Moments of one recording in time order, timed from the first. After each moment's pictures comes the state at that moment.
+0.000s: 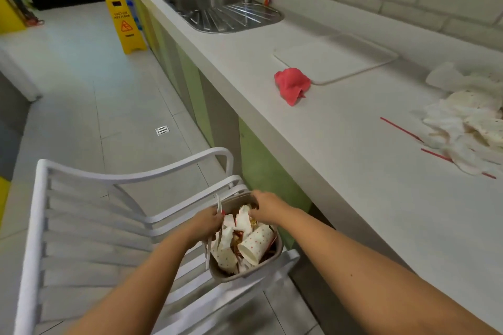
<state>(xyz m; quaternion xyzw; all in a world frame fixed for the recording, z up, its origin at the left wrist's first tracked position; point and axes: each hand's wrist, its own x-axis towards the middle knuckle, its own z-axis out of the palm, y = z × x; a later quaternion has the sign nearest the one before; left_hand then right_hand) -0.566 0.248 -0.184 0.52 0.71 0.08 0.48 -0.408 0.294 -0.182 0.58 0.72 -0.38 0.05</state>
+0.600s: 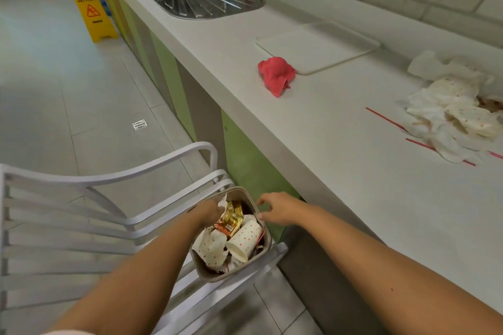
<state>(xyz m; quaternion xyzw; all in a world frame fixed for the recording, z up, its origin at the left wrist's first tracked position) -0.554 0.302 -0.244 0.59 0.71 -0.06 0.39 -0.366 0.289 -0.167 0.57 0.72 -0.37 0.11</state>
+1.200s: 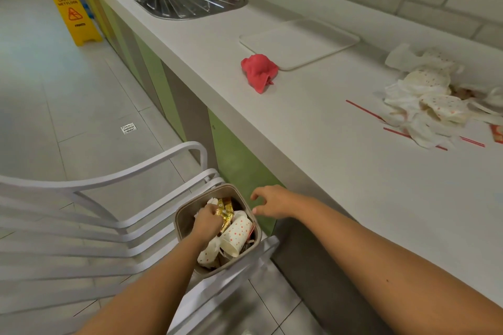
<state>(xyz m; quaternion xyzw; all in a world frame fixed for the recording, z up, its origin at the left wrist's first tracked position) -0.519 0.262 -0.257 0.46 0.73 0.18 0.47 -0.349 0.277 -0.148 0.57 0.73 -0.37 0.10</state>
